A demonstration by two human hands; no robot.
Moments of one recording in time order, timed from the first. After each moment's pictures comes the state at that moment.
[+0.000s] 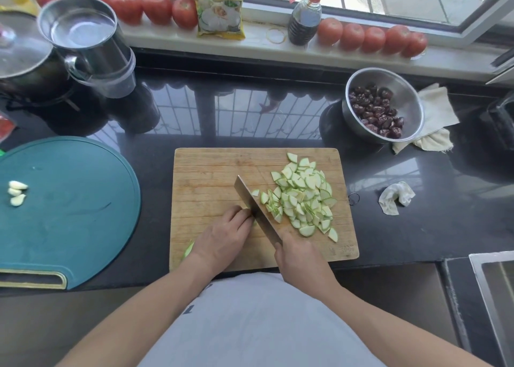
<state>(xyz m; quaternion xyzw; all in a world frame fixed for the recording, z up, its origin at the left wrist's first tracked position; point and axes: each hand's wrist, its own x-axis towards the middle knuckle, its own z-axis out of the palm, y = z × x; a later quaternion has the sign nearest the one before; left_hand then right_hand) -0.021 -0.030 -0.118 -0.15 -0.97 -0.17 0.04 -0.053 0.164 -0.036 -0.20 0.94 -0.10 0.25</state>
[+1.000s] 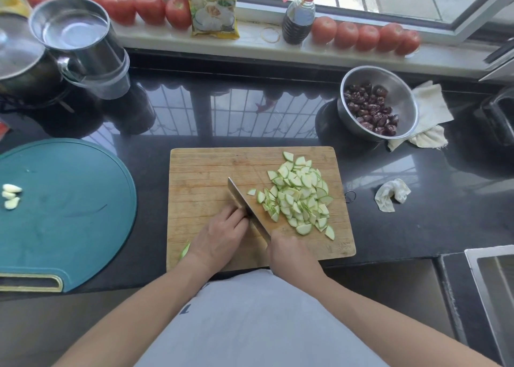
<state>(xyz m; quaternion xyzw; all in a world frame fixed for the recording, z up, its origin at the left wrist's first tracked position) -0.022 -0.031 -0.116 -0.16 -0.97 -0.17 0.08 -0.054 0.153 -0.053 -0.21 0.94 -0.03 0.25</state>
